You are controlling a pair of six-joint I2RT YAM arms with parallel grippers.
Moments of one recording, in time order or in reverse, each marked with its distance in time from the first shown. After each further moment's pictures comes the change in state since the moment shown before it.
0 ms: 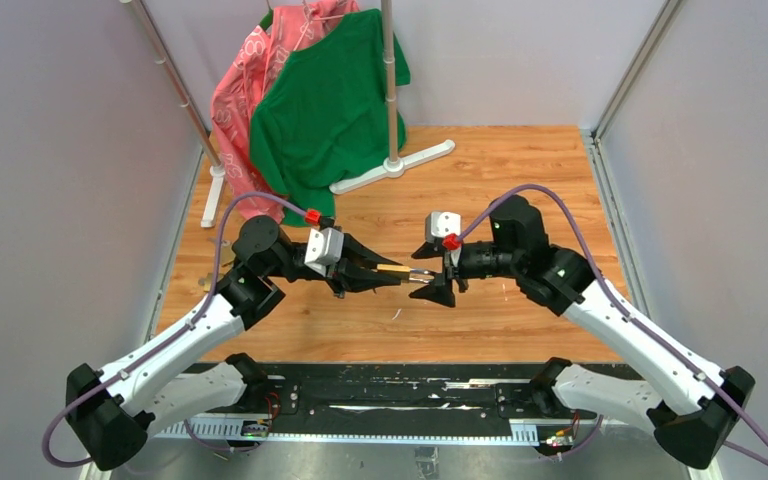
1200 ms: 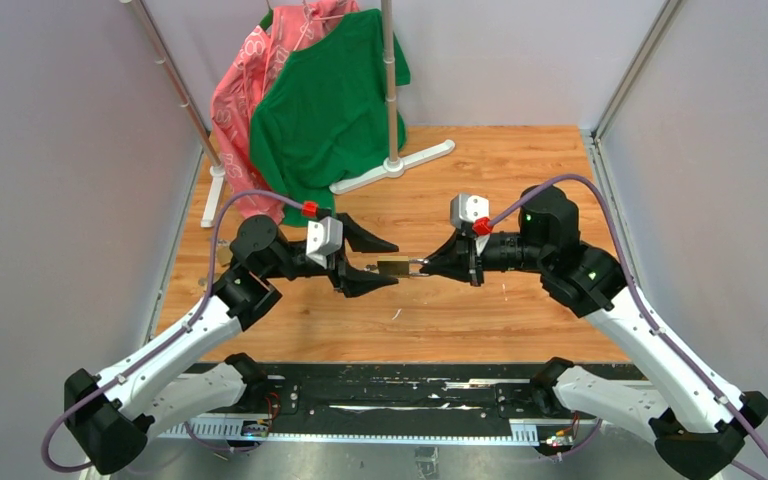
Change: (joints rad) left arm 0.024 -0.020 -0.002 -0.067 -0.100 -0.035; right arm -0.066 -0.064 0.114 -0.065 -0.071 0.098
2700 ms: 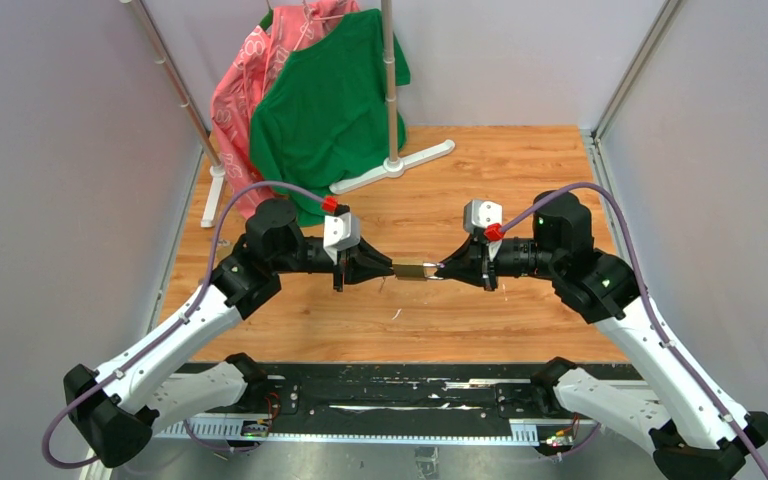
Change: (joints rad) left arm 0.010 0.049 0.129 -0.379 -0.023 0.169; right arm -0.078 -0.064 -0.024 -0.111 -0.009 -0.055
